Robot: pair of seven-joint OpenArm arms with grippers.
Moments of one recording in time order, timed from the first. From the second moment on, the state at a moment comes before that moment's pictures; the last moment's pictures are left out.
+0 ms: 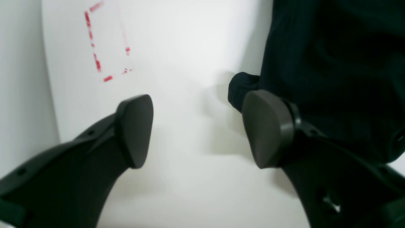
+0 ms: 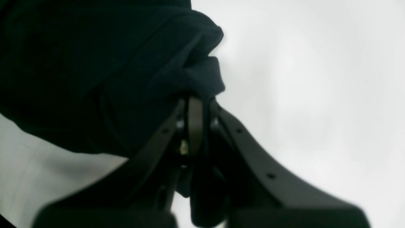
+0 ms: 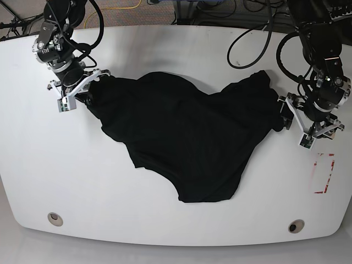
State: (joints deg) left arm 1.1 -17.0 -18.9 113.4 -10.0 -34.2 65.2; right arm -17.9 7.8 26.4 111.4 27.6 30.9 -49.8
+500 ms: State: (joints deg) left arm -0.1 -13.8 -19.5 104.5 -9.6 -30.4 62.9; right arm -18.5 7.6 26.4 111.4 27.6 30.9 -49.6
